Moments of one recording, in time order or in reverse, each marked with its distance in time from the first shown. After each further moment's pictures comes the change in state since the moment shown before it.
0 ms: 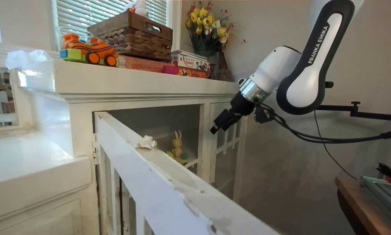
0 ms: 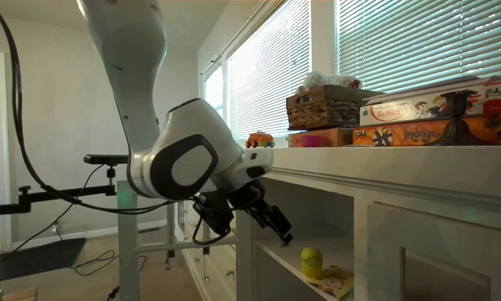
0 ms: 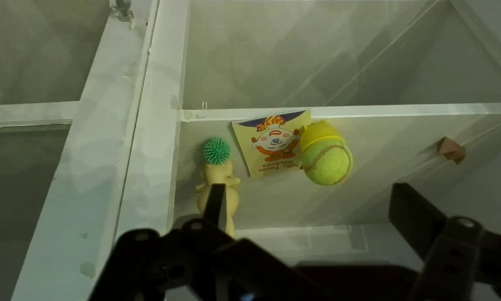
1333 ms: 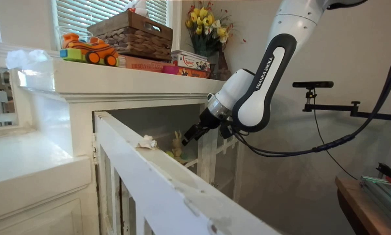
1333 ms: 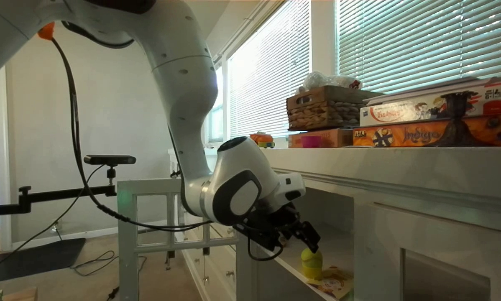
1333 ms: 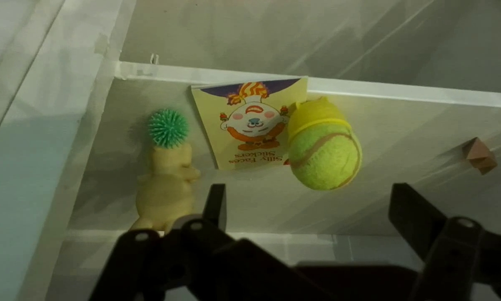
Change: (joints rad) arm 0.006 0.346 0.079 0.388 0.096 -0.029 -0.135
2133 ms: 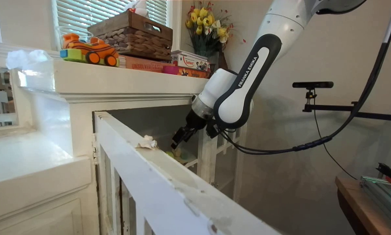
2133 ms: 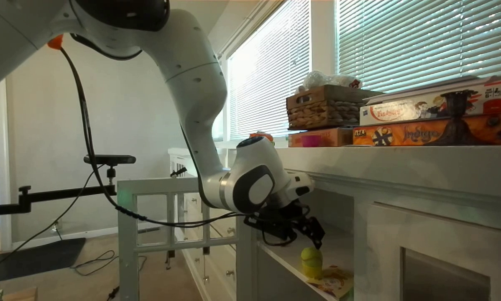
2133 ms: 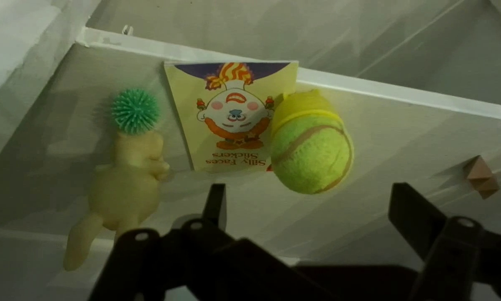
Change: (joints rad) arm 0.050 0.066 0.001 0.174 0.021 -0.193 -0.058
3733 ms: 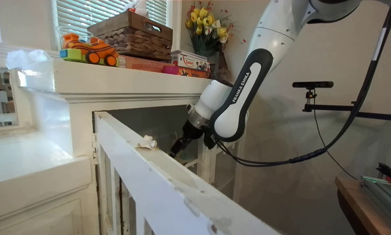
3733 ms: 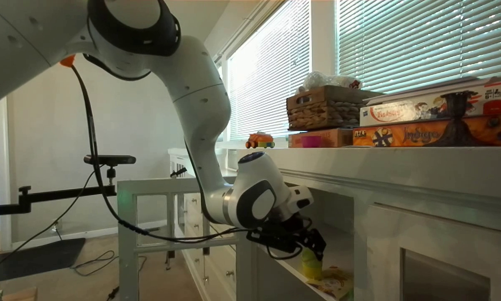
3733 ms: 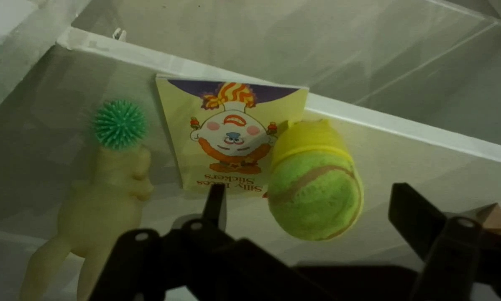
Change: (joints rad) arm 0.088 0.107 -0.084 0.074 0.005 0.030 -0.037
